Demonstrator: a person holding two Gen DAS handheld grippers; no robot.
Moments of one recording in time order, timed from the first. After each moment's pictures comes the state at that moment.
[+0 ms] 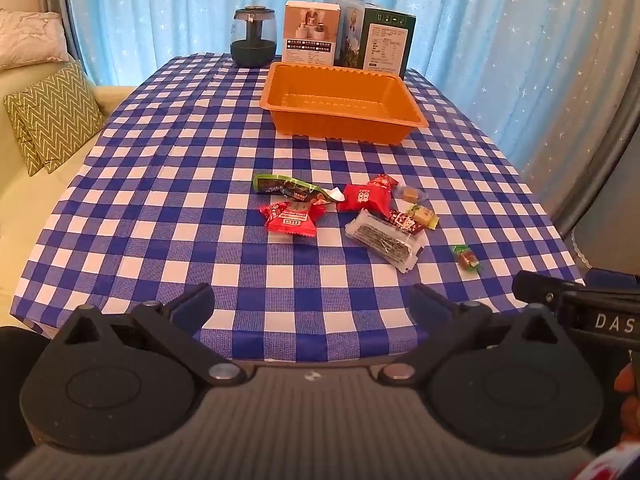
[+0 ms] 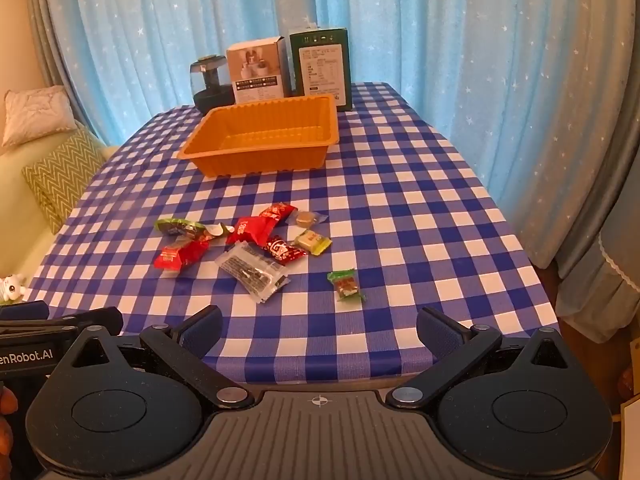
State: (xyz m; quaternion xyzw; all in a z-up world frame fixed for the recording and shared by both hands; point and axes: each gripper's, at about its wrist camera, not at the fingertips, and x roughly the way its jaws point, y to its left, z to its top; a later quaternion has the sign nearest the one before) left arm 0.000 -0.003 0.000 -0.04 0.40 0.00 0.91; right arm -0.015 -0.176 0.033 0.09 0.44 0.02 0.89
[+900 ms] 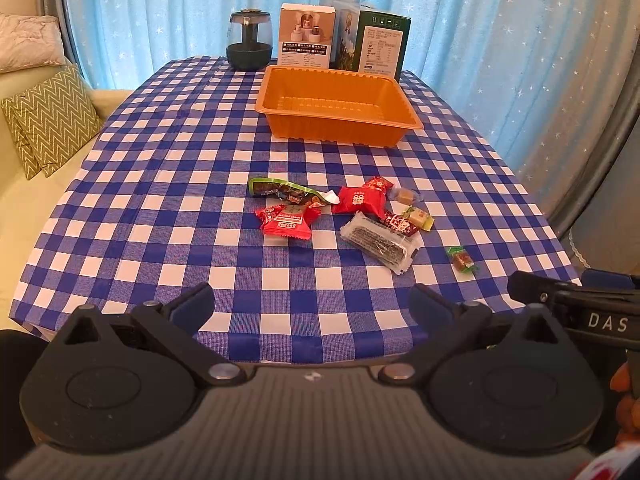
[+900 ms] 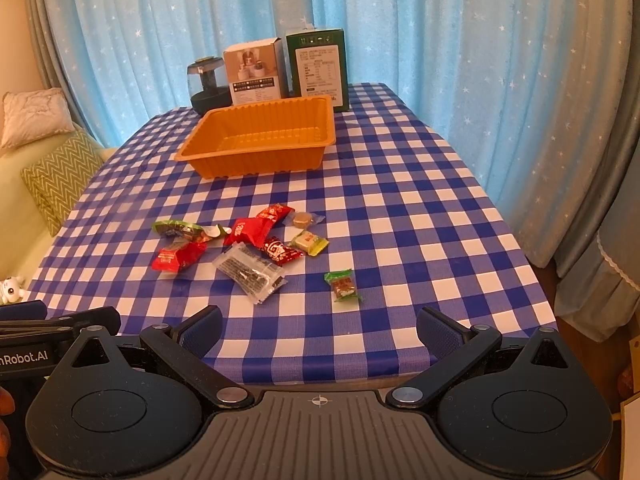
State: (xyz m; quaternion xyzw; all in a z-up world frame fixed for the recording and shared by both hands) left arm -0.002 -0.005 0.004 -0.04 0.40 0.00 0.91; right arm -0.013 -0.175 0.033 0.09 0.44 0.02 0.89
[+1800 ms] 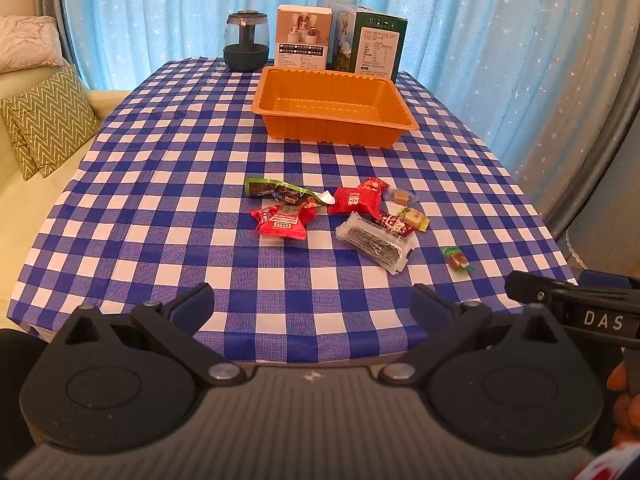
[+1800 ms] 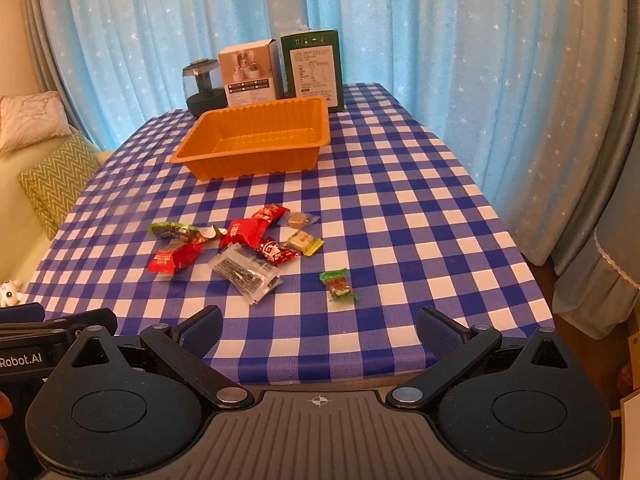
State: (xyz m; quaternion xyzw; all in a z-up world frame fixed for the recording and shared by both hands) left arm -0.005 -0.009 0.007 -0.04 0.40 -0.01 0.92; right arm -0.016 -0.181 0.033 0.09 0.44 0.02 0.89
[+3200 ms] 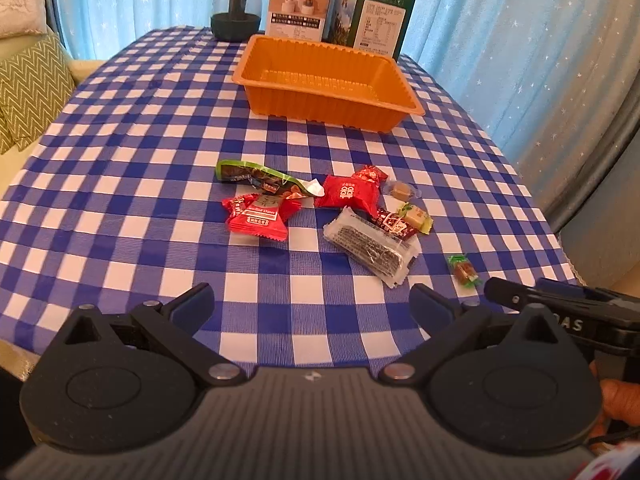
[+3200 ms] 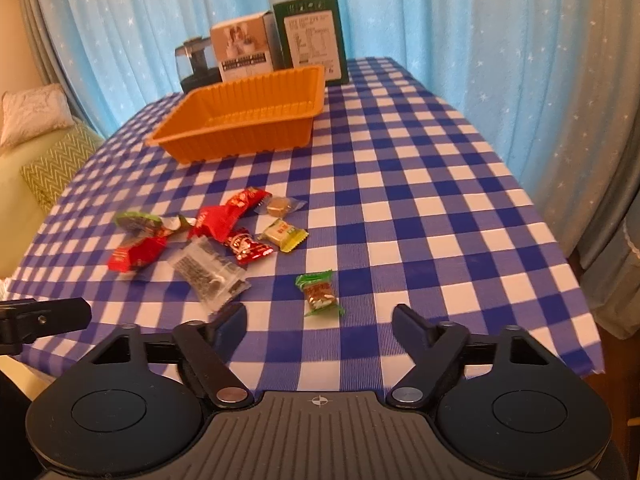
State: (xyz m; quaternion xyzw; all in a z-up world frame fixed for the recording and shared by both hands) left arm 0.053 -0.007 -0.037 -0.08 0.43 -0.03 0.90; right arm 0.038 -0.207 -0.041 0.11 0.46 0.05 0.88
